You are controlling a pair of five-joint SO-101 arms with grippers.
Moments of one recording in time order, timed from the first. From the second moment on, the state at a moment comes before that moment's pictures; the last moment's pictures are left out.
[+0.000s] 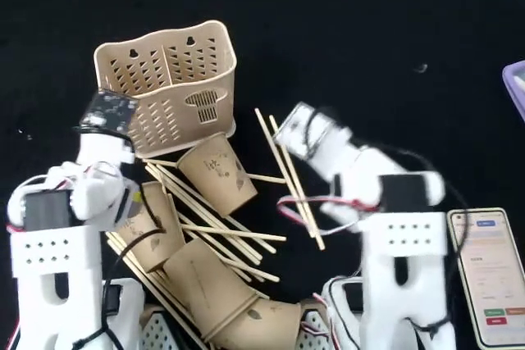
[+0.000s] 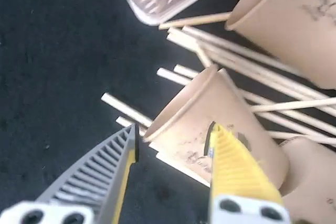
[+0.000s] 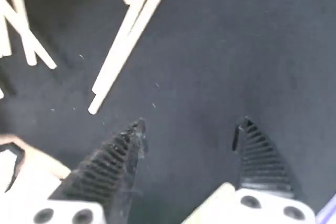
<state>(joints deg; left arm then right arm) -12.2 -56.7 42.9 84.2 -27.2 -0.5 -48.3 41.2 86.9 51.7</state>
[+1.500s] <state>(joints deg) 7.6 -56.7 65.2 37.8 -7.9 -13.4 -50.5 75.1 45.5 14.4</state>
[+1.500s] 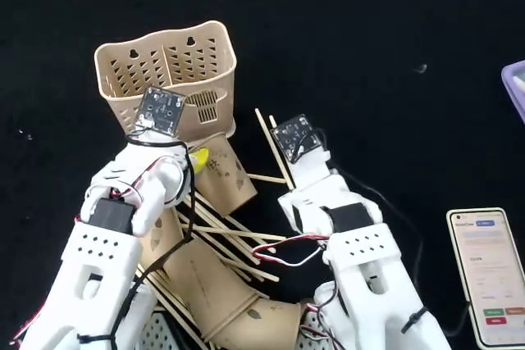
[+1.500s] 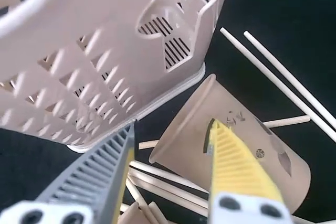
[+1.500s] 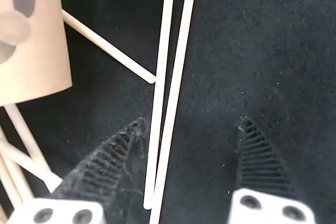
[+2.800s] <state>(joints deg) 12.0 -56.7 75.9 34.8 0.6 -12.0 -50.5 75.1 45.5 14.3</state>
